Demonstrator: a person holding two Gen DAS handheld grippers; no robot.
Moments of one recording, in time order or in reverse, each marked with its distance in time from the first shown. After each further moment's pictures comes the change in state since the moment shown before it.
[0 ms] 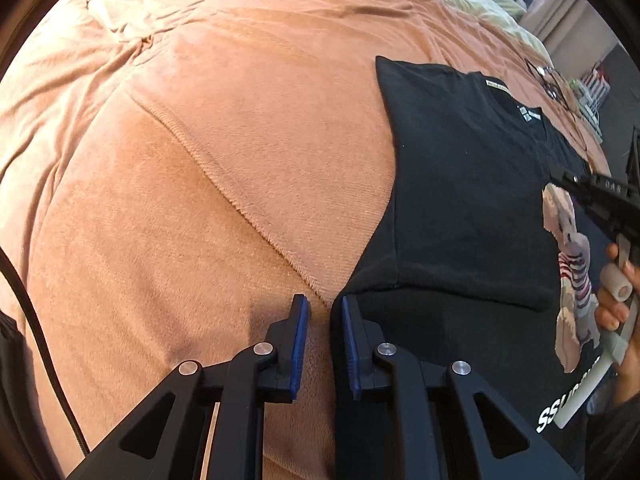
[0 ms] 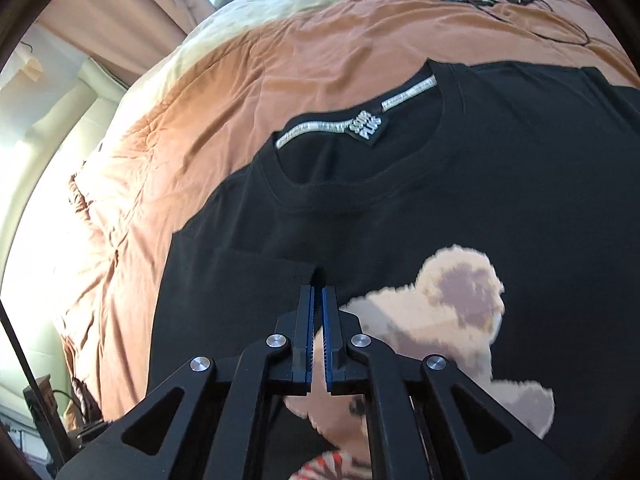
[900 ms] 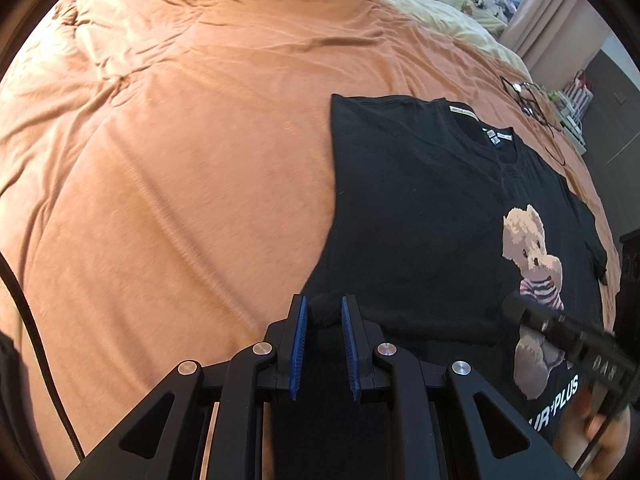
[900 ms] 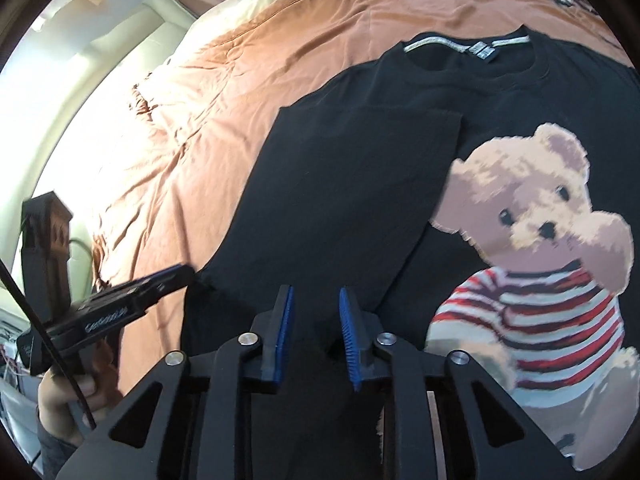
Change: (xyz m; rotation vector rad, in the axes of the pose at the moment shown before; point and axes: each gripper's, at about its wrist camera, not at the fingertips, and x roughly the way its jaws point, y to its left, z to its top) left arm -0.011 -0.042 0.019 0.025 -0.086 -0.047; right arm -0.015 0.063 -0.067 -0.193 0.150 0.143
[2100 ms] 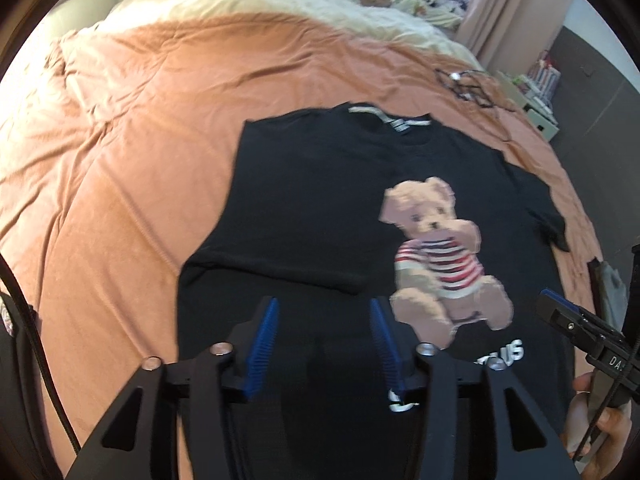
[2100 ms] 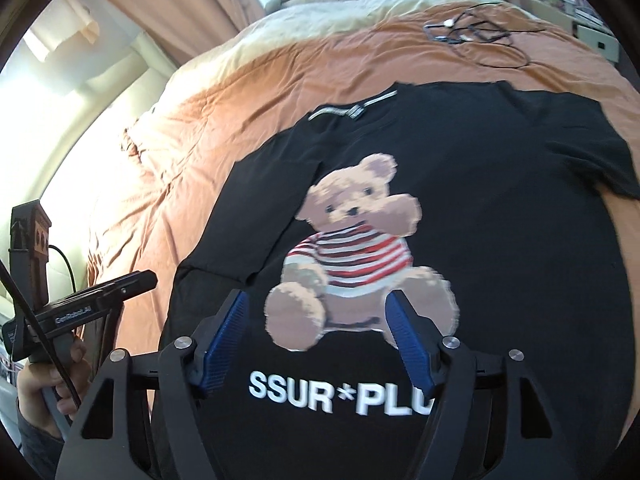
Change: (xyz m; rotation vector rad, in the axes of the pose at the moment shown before) left arm -0.087 -0.120 -0.053 0.092 -0.065 0.000; right arm -0.204 -0.059 -0.082 0.047 -0.178 -0.114
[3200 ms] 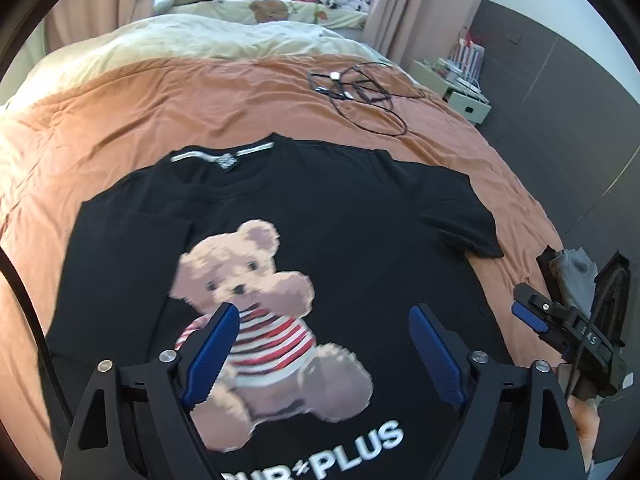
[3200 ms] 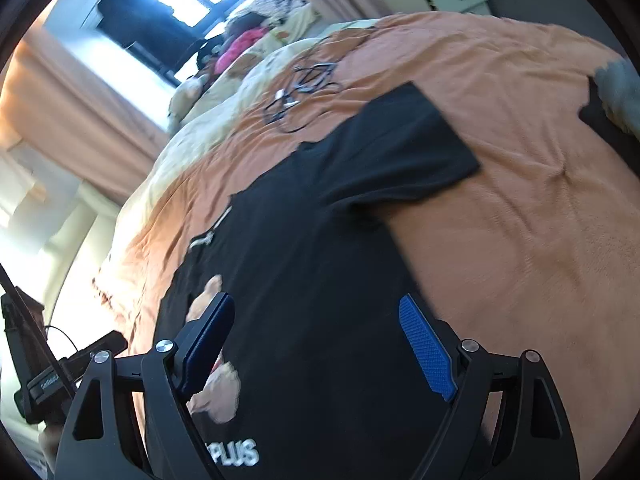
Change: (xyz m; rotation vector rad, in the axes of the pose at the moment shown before) left arm 0.059 -0.194 0.035 0.187 -0.068 -0.150; right arm -0.057 -0.210 -0.012 0.401 -0.272 -0.032
